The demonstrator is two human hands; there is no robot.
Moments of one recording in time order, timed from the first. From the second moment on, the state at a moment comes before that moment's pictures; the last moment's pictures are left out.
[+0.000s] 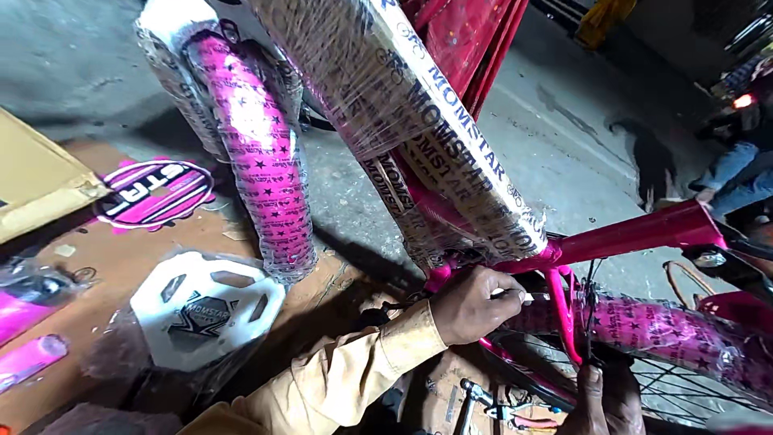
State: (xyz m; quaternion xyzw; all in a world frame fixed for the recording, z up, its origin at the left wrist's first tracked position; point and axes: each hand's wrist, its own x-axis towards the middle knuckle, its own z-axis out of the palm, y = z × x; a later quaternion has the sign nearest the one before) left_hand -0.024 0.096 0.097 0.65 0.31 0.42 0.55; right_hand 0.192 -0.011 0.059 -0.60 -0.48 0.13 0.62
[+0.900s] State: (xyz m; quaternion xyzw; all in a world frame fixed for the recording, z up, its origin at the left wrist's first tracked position) left_hand 0.006 0.054 0.075 0.69 0.28 0.35 0.57; right_hand 0.182 -0.008 0.053 -0.61 -0.48 0.11 0.62
